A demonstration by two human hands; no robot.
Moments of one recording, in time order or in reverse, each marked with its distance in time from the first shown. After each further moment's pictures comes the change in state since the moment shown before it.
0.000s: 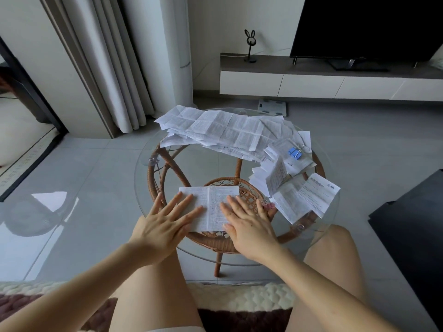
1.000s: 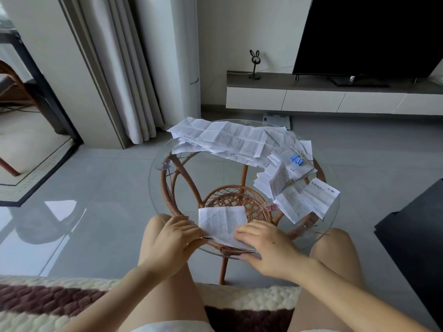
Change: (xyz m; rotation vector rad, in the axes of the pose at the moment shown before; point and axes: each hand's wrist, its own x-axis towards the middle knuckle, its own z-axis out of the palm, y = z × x) left_hand -0.026 0.047 -0.030 -0.342 0.365 0.019; right_hand -0.050 0.012 -0.004 0.048 0.275 -0.364
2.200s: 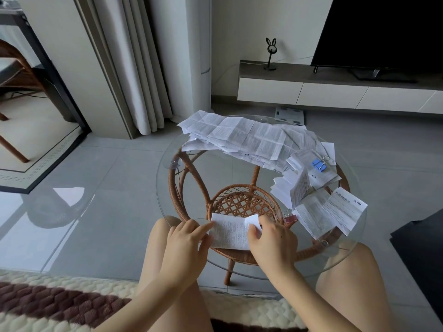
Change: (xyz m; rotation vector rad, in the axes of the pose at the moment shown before) left_hand 0.004 -0.002 0.029 0.039 0.149 -0.397; right_hand 0.054 -0.019 0.016 -0.073 0.400 0.630
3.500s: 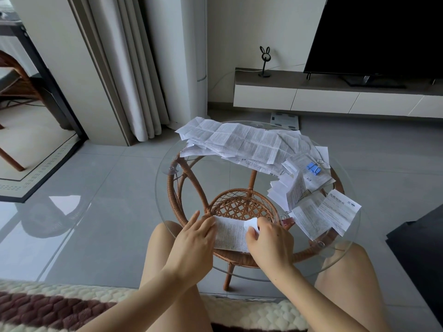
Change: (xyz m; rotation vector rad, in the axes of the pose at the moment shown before) left_hand 0.018 0.001 0.003 0.258 -0.165 0.326; right_hand 0.002 -0.001 -0.004 -0.028 -0.071 0.019
